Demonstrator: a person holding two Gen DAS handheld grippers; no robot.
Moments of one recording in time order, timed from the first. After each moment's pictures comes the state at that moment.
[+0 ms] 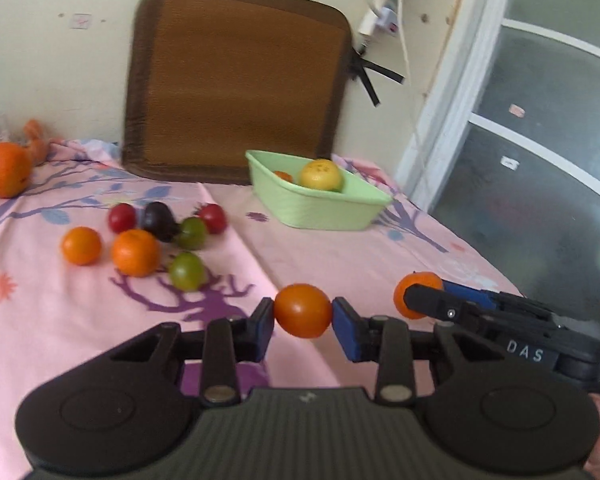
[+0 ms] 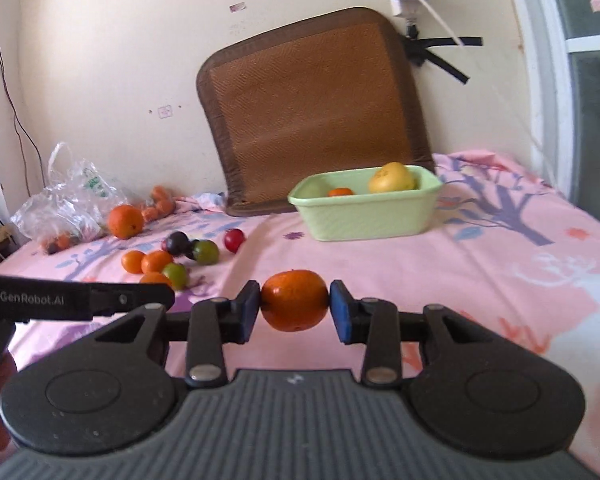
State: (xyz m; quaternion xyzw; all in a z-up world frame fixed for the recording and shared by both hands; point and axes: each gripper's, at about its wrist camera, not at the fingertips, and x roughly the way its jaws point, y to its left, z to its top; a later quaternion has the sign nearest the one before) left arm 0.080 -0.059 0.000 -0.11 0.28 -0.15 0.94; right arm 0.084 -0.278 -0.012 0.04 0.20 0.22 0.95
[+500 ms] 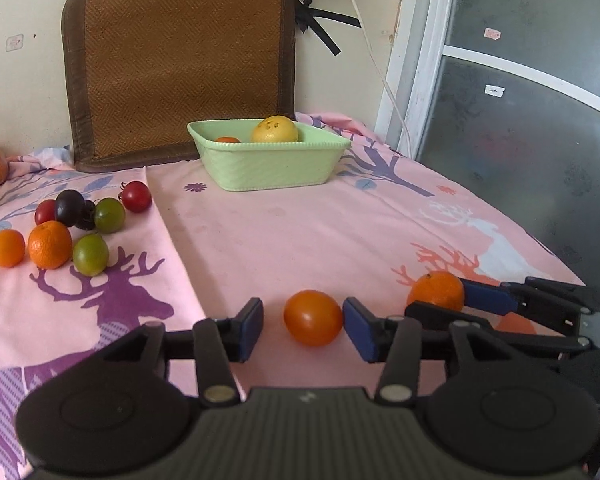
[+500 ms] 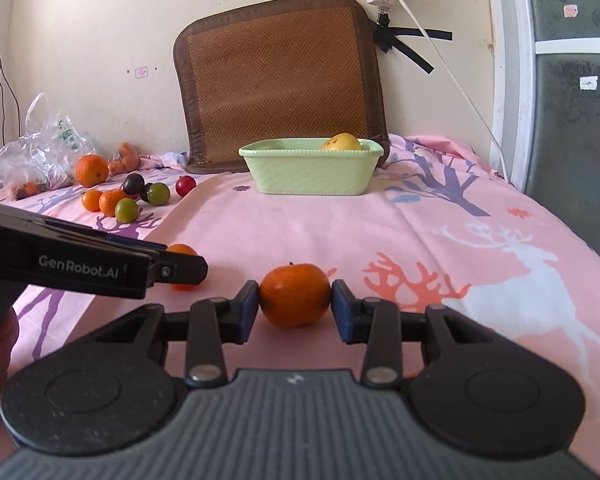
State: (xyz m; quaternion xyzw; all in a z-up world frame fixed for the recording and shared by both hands) left arm 0.090 -0.135 -0.020 -0.03 0.31 -0.14 0.94; right arm 0.070 -0.302 -0.044 -0.02 0.22 0.18 0.96
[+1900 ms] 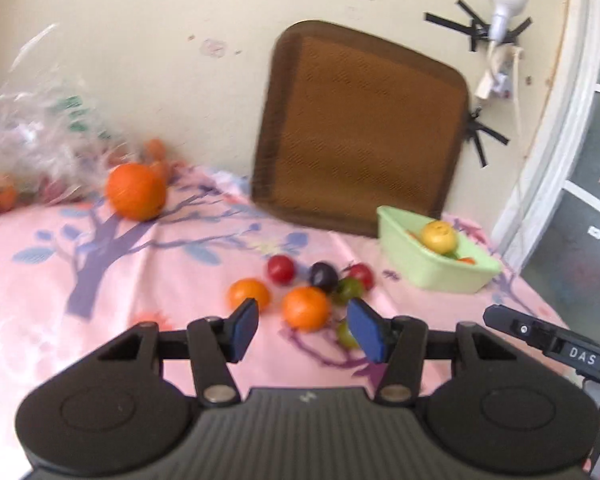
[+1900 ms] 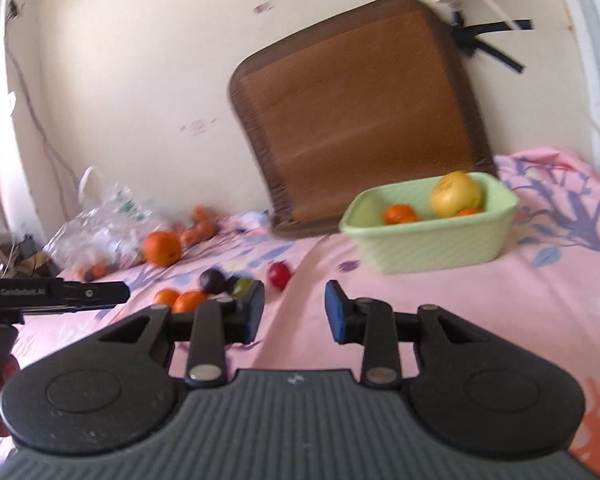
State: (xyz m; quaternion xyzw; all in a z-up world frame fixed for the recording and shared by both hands) left arm 0.071 0.043 0.010 -0.16 0.26 0.00 0.95; right arm 0.133 -0.228 -0.015 0.07 0.20 0.31 0.93
